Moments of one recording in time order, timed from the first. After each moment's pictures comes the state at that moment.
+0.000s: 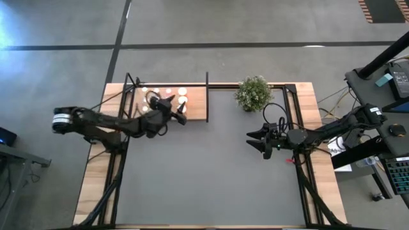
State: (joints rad) left arm 0.12 1.27 0.49 0.65 -0.88 -0.12; right arm 0.22 0.87 0.03 0.81 0.34 0.57
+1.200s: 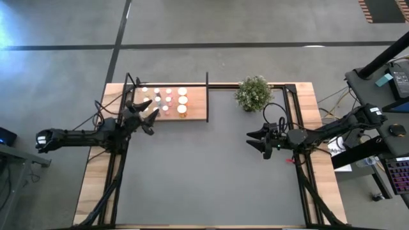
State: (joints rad) left arm 0.12 0.37 0.01 0.64 -0.53 0.06; right arm 0.22 0.87 0.03 0.81 0.34 0.57
